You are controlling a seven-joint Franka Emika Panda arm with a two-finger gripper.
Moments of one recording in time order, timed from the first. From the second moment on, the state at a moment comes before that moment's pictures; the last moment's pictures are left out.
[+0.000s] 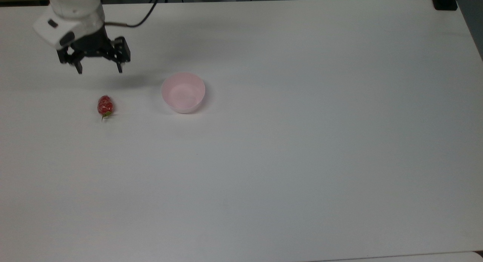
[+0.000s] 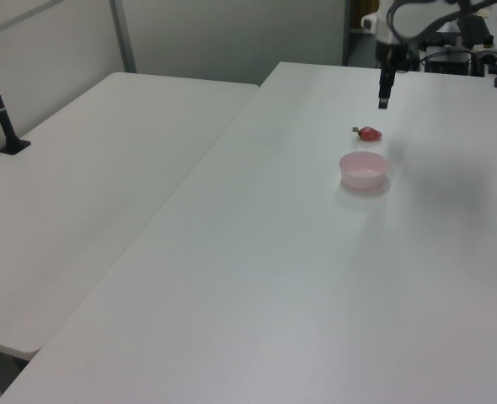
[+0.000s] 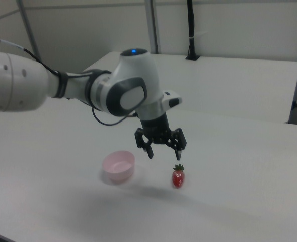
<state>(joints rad) -0.16 0.21 -0.18 -1.86 -0.08 2.16 -0.46</state>
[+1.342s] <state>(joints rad) -0.19 0.42 -0.18 -1.85 -0.04 2.38 -0.43</state>
